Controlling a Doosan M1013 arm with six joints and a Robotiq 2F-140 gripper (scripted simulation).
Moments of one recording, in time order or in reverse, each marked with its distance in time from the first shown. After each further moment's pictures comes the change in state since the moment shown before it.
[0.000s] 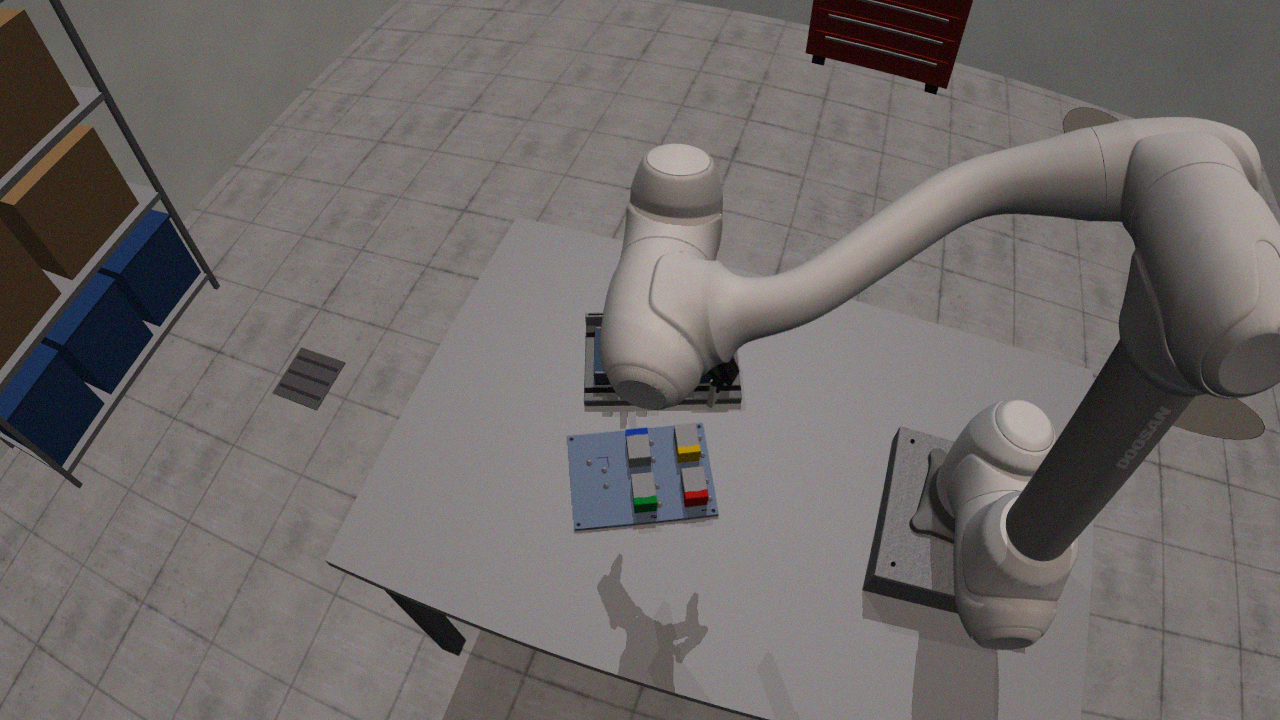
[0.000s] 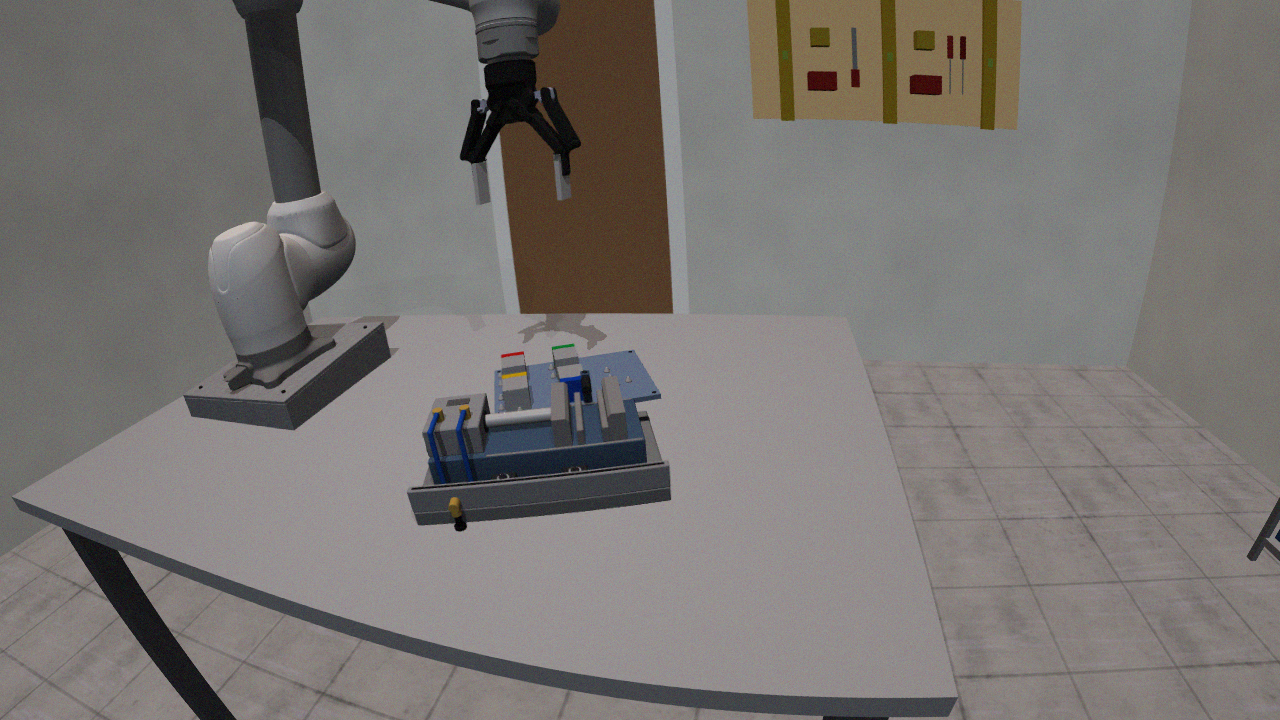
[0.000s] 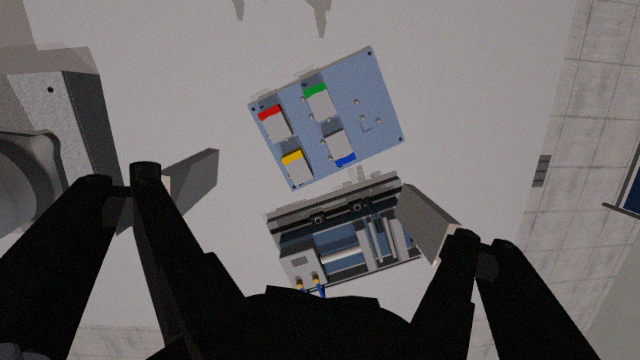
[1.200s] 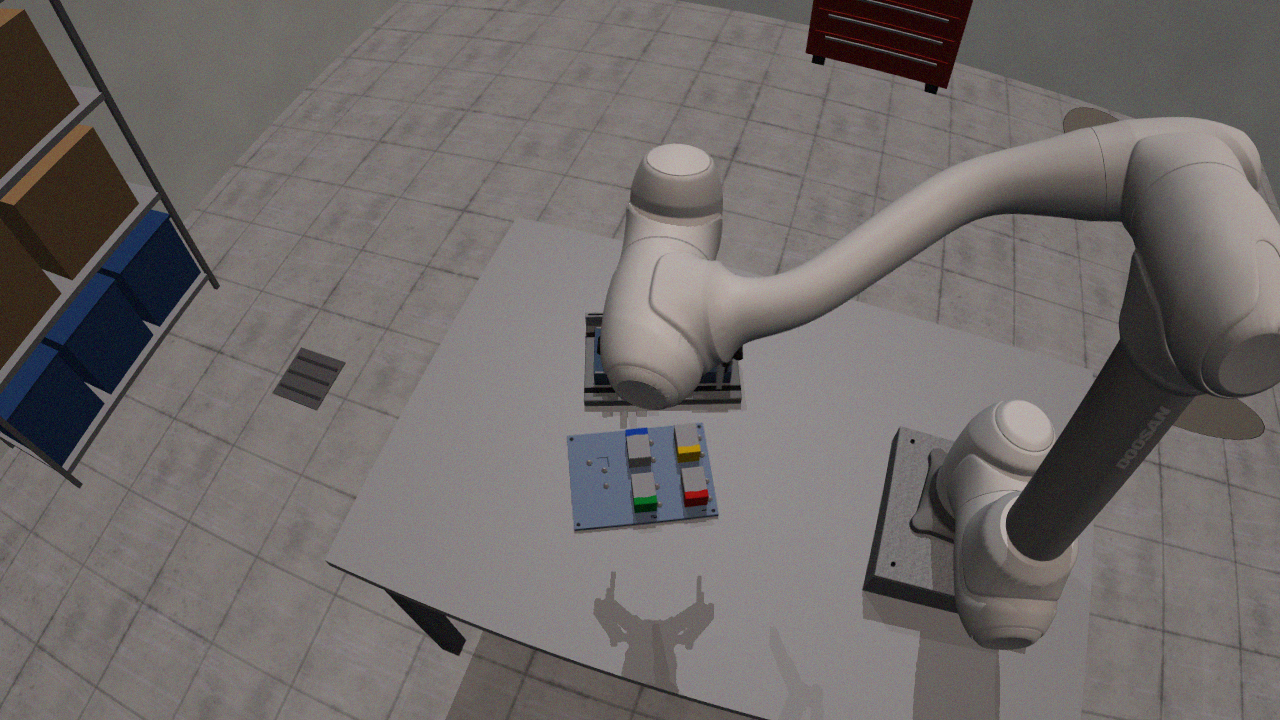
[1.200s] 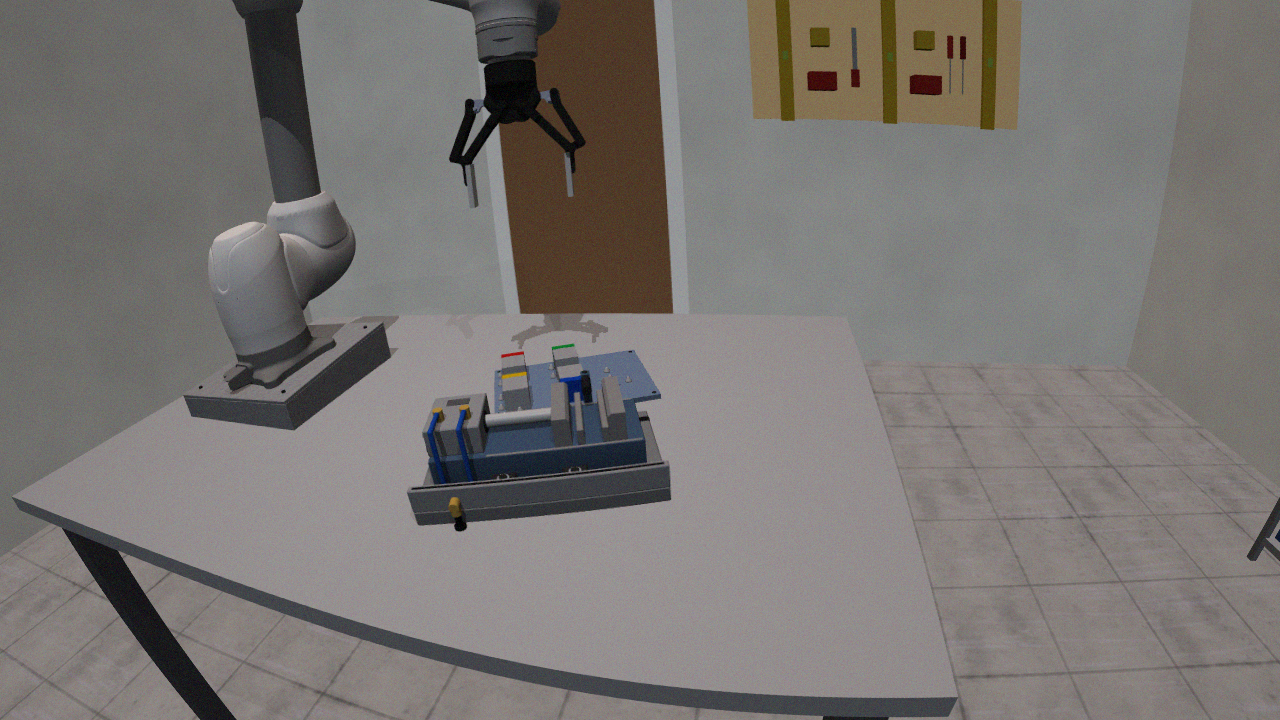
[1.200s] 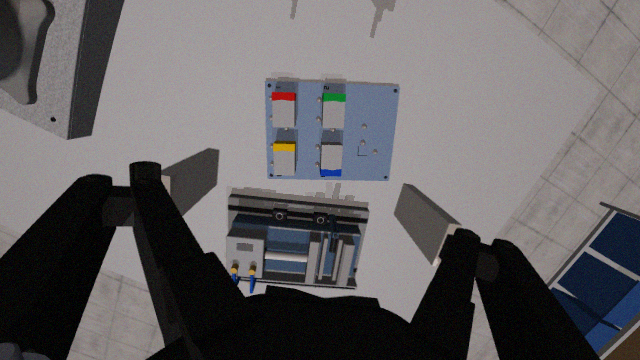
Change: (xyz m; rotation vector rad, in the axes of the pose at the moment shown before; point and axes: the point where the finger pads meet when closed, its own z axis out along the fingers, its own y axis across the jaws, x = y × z) arm 0.000 0.000 0.000 0.000 0.000 -0.462
